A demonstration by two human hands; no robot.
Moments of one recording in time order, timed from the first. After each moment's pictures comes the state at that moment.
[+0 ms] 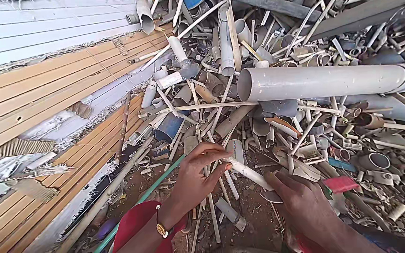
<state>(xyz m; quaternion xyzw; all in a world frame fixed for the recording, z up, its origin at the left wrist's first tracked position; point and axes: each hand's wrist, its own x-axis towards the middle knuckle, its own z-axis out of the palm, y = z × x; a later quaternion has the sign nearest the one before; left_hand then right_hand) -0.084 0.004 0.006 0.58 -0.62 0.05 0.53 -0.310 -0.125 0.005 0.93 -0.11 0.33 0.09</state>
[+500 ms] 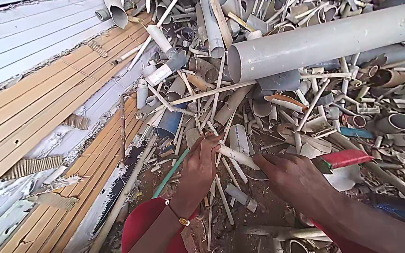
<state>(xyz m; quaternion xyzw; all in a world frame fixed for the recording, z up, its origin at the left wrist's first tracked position) -0.103 -0.021 -0.013 0.67 -0.61 0.20 0.36 -0.303 -0.133 0.002 0.95 -0.12 0.27 0.06</state>
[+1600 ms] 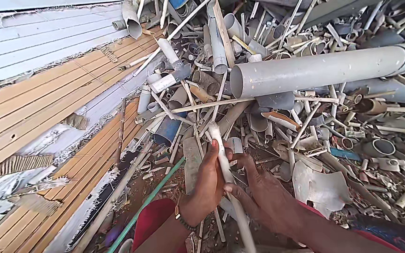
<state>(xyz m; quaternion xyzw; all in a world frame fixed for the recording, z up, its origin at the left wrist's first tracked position) -0.144 -0.038 0.030 0.44 -0.18 -0.45 0.76 -0.278 -0.107 0.015 0.92 -0.19 0.23 -0.26</state>
